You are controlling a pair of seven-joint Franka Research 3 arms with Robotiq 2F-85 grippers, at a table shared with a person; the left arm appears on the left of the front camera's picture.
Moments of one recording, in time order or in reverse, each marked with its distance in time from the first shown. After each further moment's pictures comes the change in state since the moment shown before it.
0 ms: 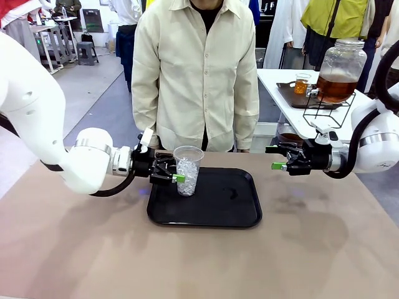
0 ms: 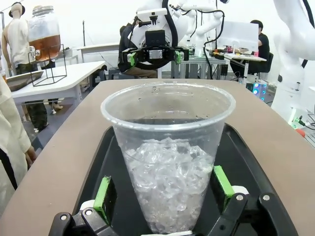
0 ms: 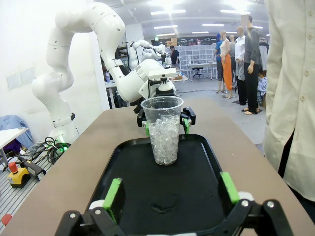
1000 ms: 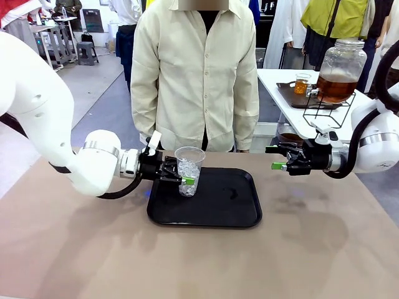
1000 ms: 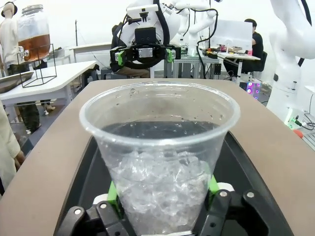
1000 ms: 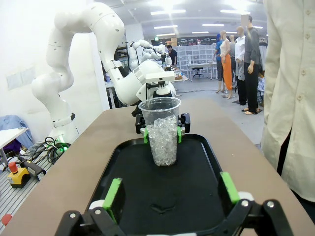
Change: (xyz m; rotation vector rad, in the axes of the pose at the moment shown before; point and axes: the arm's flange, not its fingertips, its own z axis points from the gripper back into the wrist) left arm -0.001 -0.007 -0.023 -0.037 0.003 0.003; right arm 0.000 0.000 0.000 0.000 0.000 0.000
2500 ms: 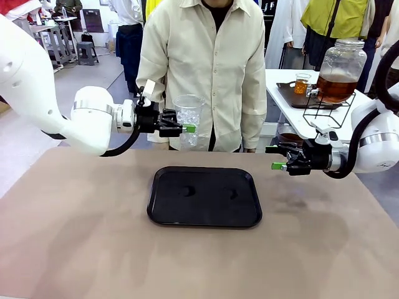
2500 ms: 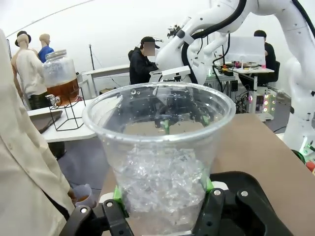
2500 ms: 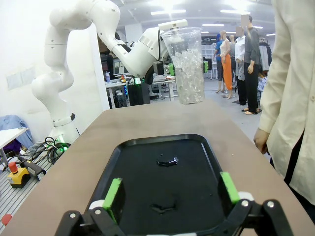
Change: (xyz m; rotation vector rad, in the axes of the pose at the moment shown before) left arm 0.131 0.052 0.029 0.070 -0.080 -0.091; right arm 0.000 0.000 0.000 0.000 0.000 0.000
